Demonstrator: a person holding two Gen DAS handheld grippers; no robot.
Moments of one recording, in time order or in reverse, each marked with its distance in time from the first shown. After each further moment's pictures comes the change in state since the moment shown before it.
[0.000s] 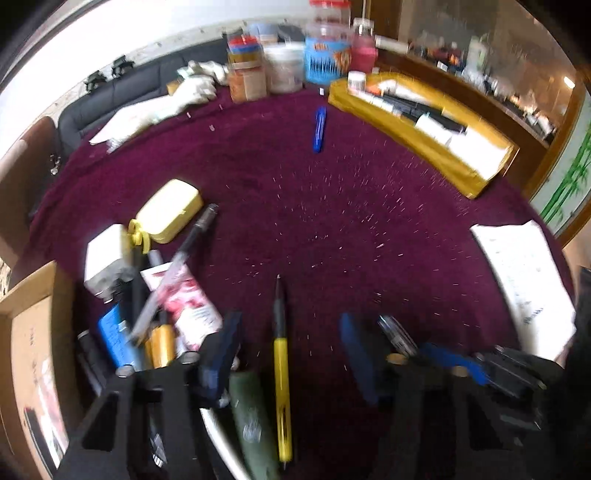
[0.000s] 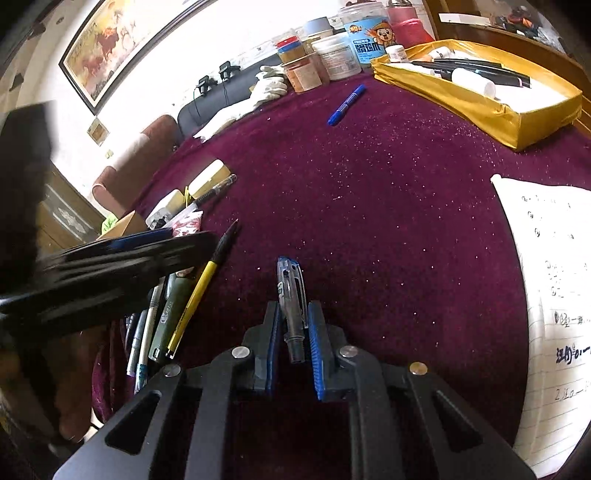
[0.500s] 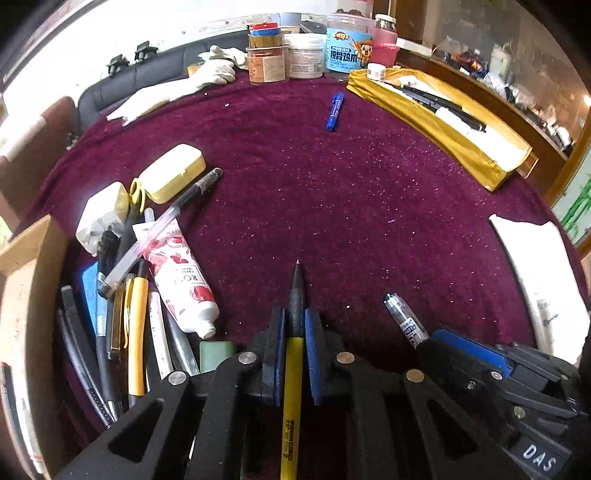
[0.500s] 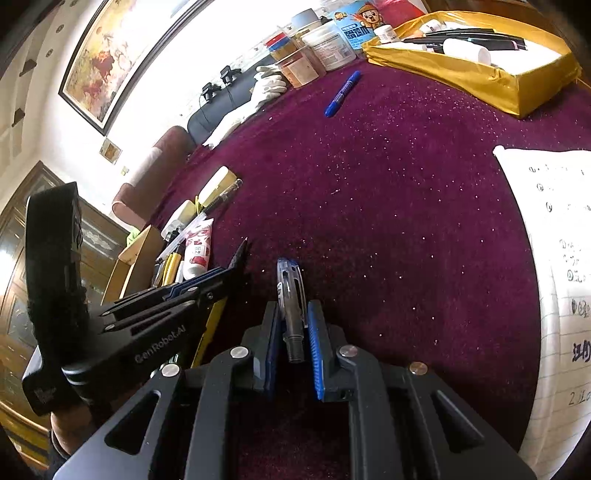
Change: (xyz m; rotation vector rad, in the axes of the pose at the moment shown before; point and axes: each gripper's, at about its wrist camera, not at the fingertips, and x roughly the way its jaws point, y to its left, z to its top) left arm 0.007 -0.017 -0.030 -0.070 -0.018 0.069; right arm 0.001 -0.019 0.005 0.088 0.030 0.120
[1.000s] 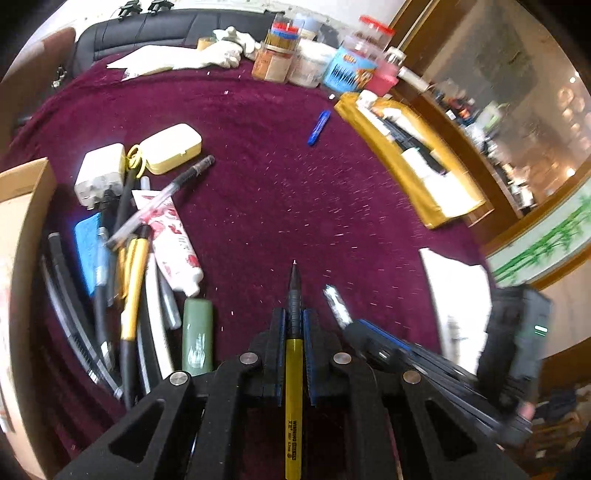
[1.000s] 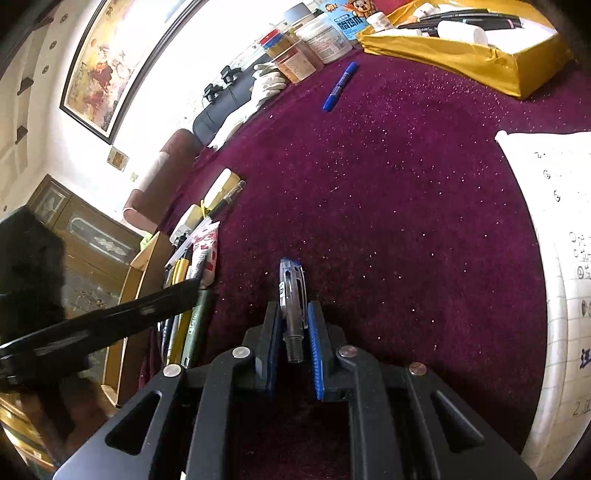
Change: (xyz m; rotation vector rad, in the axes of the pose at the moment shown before) left arm -0.054 0.041 -0.004 -0.235 0.031 -0.320; right arm 0.001 -0.010 0.003 0.058 0.016 0.060
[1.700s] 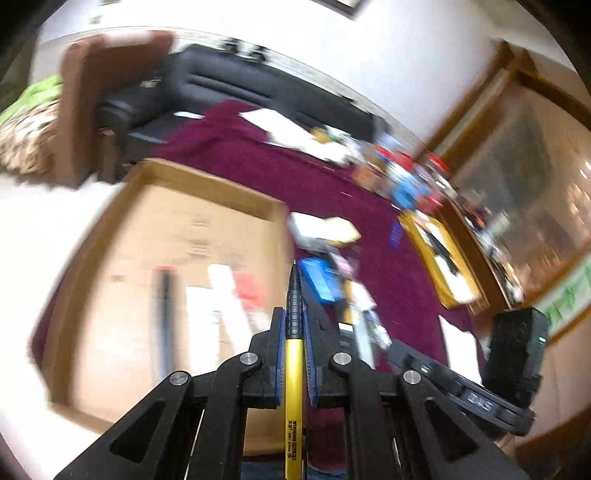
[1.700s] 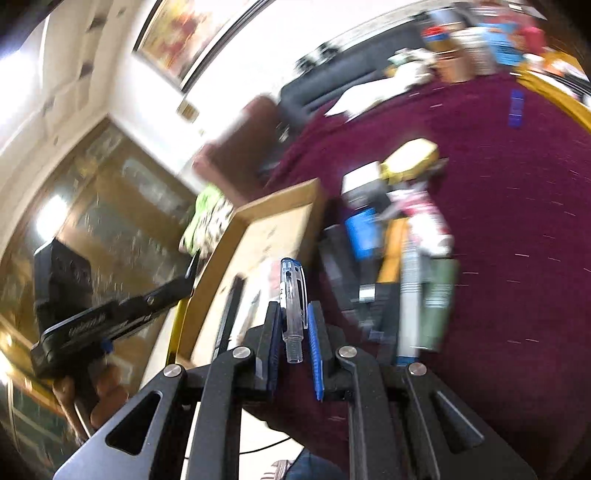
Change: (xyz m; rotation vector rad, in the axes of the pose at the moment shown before) left arm -0.181 0.200 -0.064 -0.264 -0.303 0.060; right arm 0.039 0.206 -0.047 -0.259 0.095 0.189
